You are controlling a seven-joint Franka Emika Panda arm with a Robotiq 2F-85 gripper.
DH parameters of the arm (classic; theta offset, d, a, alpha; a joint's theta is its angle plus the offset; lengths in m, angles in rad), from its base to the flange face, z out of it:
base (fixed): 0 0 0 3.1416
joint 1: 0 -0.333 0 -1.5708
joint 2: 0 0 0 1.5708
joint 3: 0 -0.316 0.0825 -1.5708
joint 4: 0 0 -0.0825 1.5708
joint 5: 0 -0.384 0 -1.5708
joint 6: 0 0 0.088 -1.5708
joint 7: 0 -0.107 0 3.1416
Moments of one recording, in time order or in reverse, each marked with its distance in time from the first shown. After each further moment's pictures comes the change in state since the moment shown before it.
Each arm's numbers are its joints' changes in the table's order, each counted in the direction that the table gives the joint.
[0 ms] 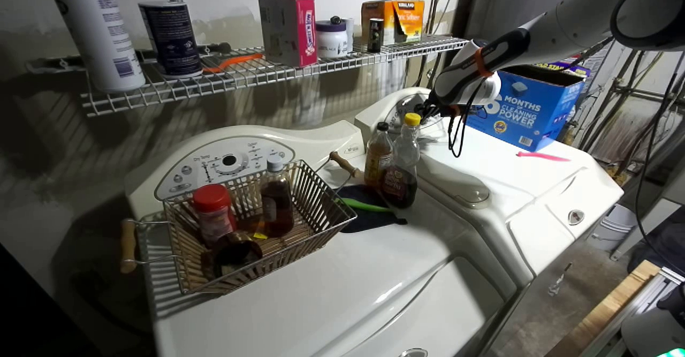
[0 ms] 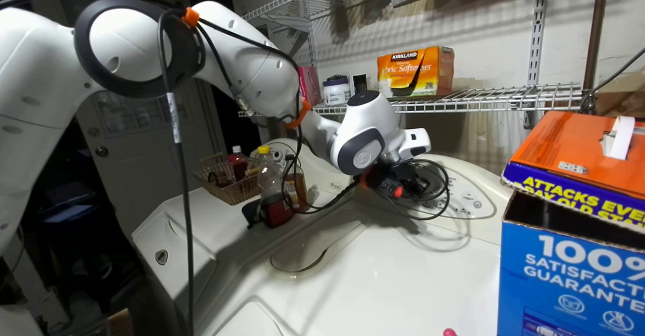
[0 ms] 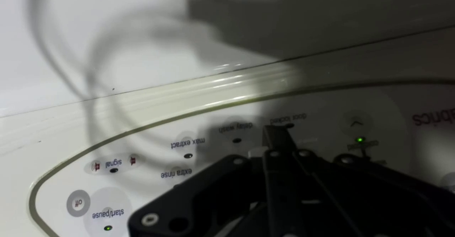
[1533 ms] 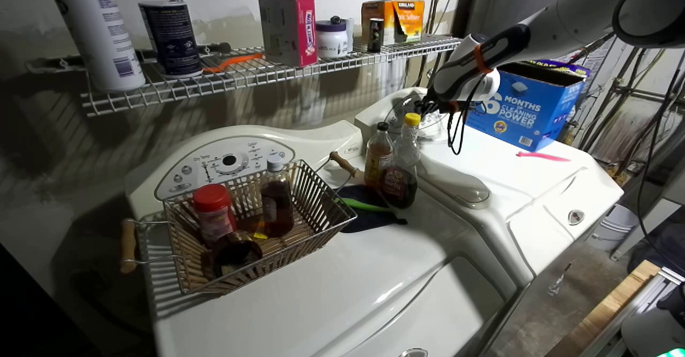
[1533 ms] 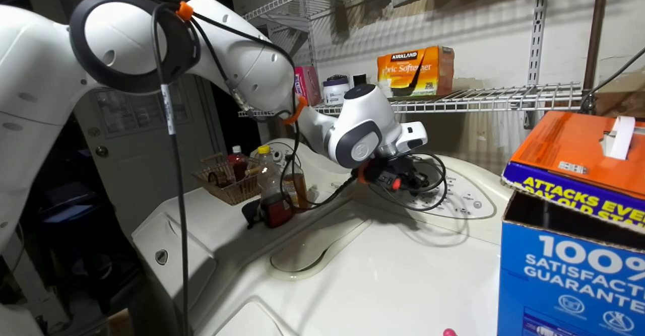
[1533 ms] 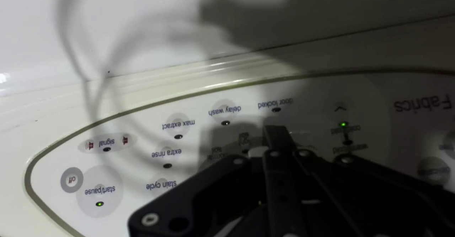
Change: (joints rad) arm -0.038 0.022 0.034 0.002 0.009 -0.022 -0.007
